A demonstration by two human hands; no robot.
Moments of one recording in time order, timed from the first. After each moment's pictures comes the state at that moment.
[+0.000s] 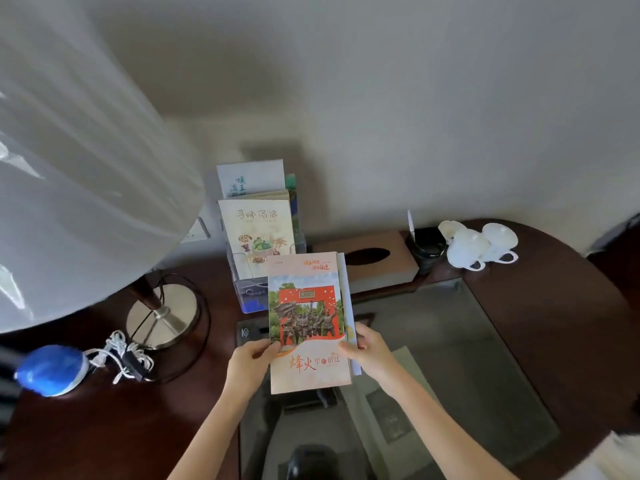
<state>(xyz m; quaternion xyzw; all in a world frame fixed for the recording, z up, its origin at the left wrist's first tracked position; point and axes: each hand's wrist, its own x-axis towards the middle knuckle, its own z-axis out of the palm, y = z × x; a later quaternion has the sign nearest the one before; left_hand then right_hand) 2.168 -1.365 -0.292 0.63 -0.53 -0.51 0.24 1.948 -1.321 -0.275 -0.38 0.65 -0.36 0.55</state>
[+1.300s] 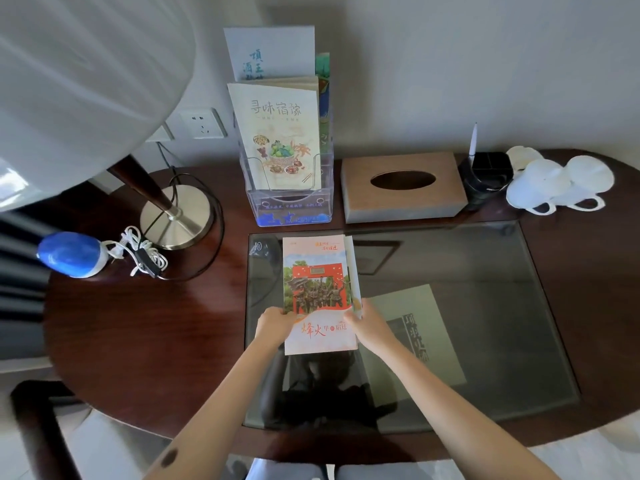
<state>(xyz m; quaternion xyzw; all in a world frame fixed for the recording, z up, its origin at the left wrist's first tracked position) 2.144 -1.333 -0.382 0.77 -0.38 -0.52 0.00 1.965 -1.302 -0.365 -0.43 0.72 -0.10 0.54</state>
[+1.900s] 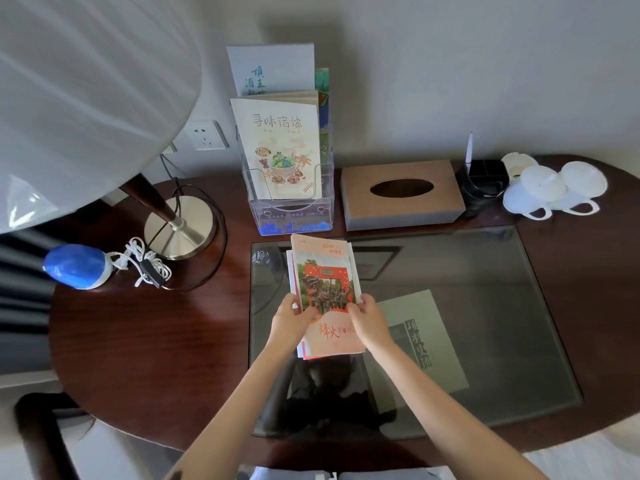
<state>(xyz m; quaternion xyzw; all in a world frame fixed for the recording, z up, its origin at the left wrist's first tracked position) 2.121 -1.332 -0.342 0.71 -0.42 -0.54 0.15 1.975 -1.313 -0.358 -0.33 0.76 -0.22 0.52</state>
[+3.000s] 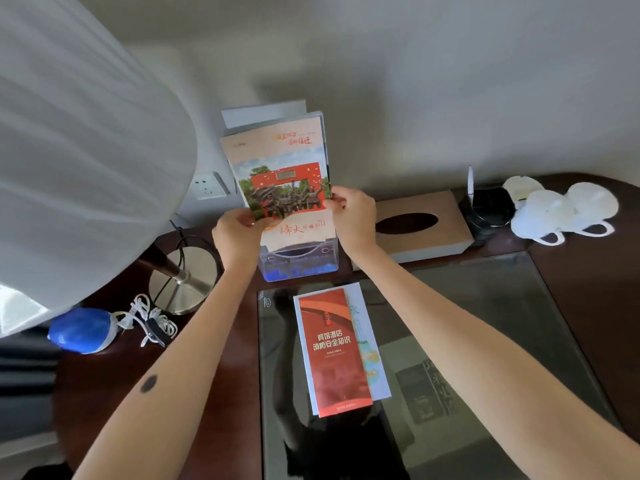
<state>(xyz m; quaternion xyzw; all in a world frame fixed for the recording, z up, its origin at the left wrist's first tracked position) 2.151 -1.522 -0.240 0.73 -0.52 -0.25 0.37 1.982 -1.514 -0.248 -0.55 0.66 -0.45 0.22</state>
